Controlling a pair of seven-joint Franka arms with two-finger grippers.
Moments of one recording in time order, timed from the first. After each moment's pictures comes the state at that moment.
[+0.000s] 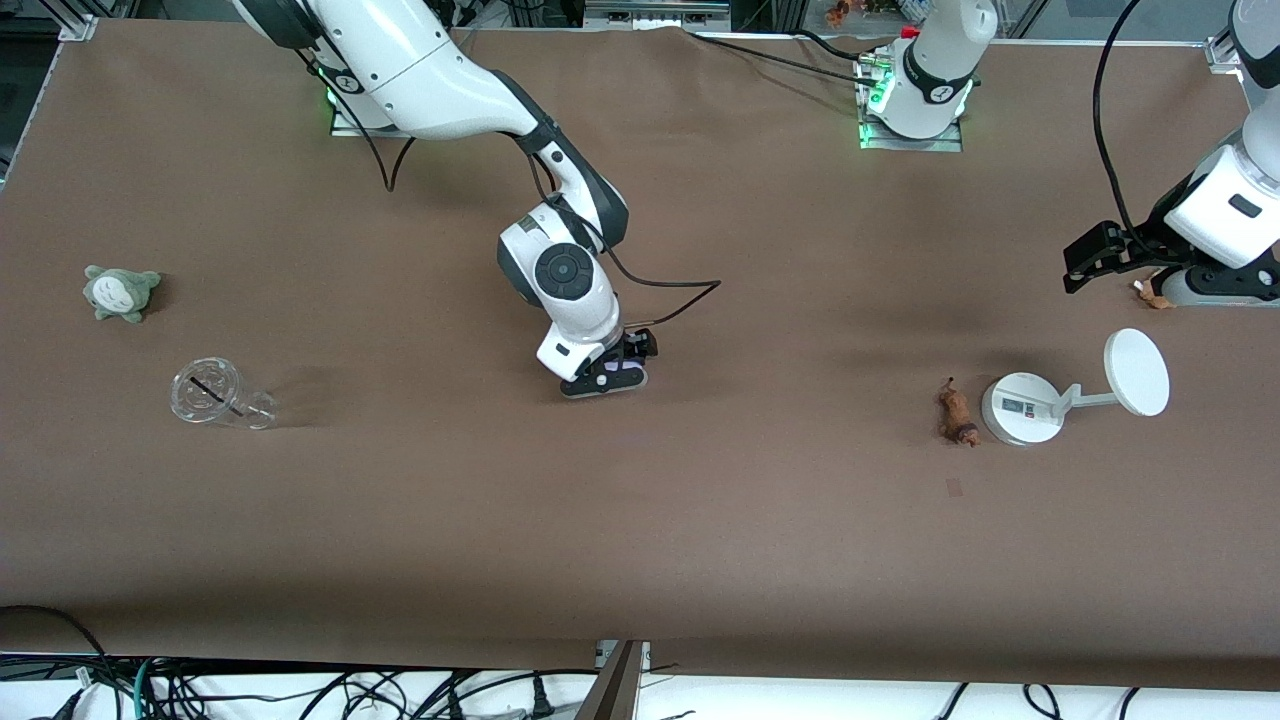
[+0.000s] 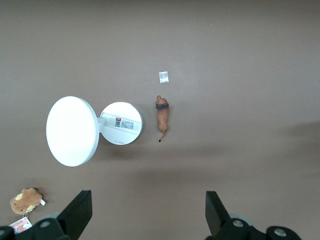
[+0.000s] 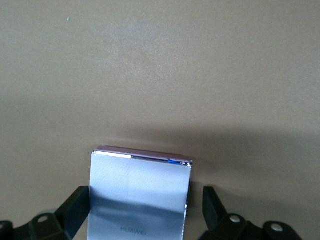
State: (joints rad) left arm -0.02 0.00 -0.01 -1.70 0.03 1.74 -0.01; right arm 0.64 0.82 0.08 -1.54 0.02 2.46 0.54
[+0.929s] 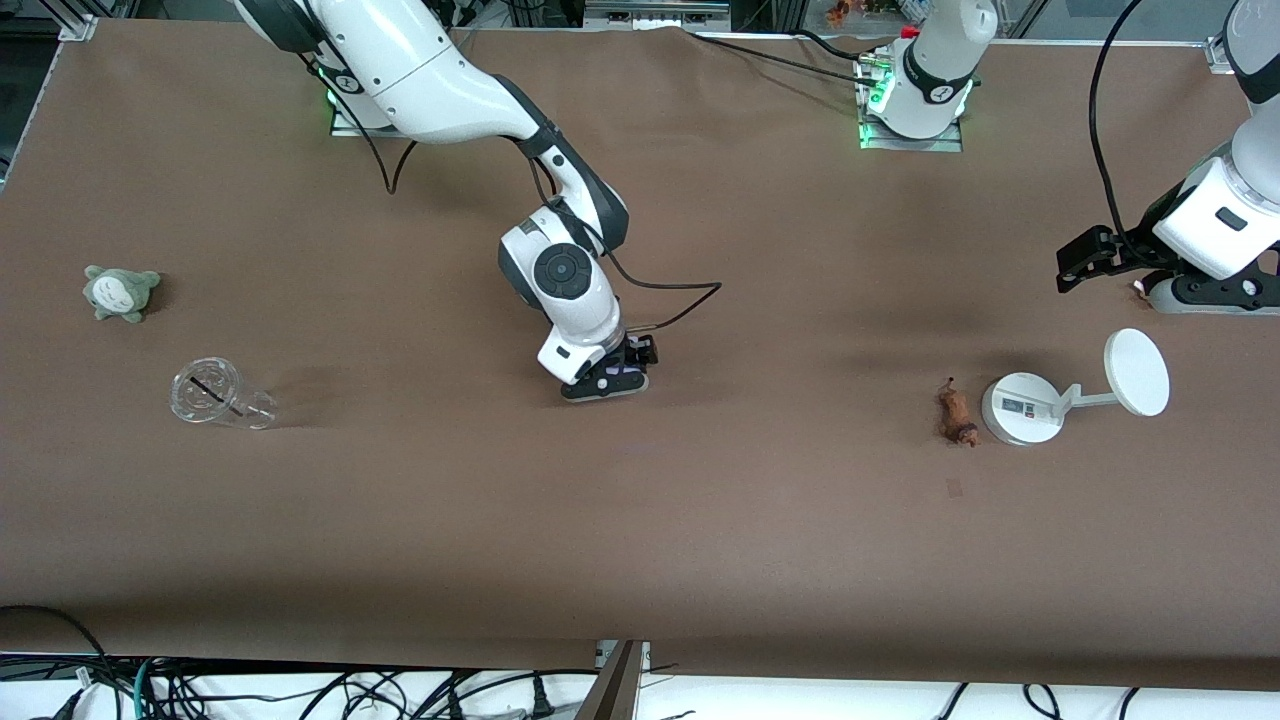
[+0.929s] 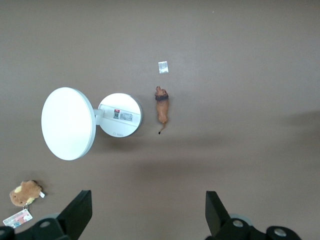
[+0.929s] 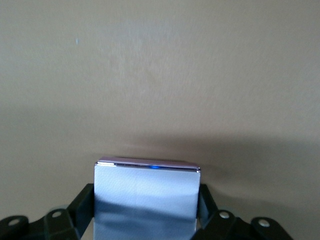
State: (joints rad) left arm -0.02 0.02 0.00 -1.69 0.03 1.69 -0.01; right arm 0.64 0.83 0.07 -1.52 0.02 2.51 0.55
